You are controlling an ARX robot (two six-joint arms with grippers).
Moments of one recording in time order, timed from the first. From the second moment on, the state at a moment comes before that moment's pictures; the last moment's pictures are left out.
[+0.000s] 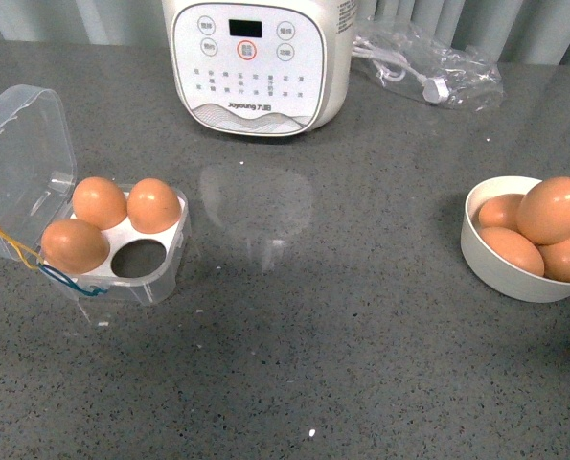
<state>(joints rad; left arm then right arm) 0.00 0.00 0.03 0.00 0.00 -0.01 0.00 0.00 0.01 0.00 0.00 0.00</state>
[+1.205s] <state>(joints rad) 0.00 0.00 0.03 0.00 0.00 0.00 0.12 1.00 0.23 0.43 0.15 0.41</state>
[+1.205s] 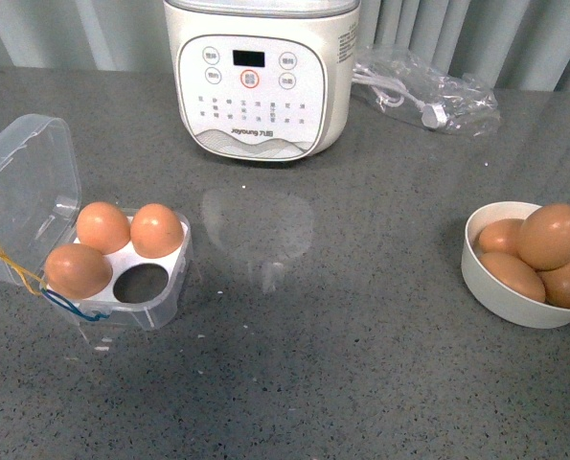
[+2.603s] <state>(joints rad) 0.00 0.00 0.03 0.00 0.00 0.00 0.11 1.61 0.37 0.73 -0.11 0.04</state>
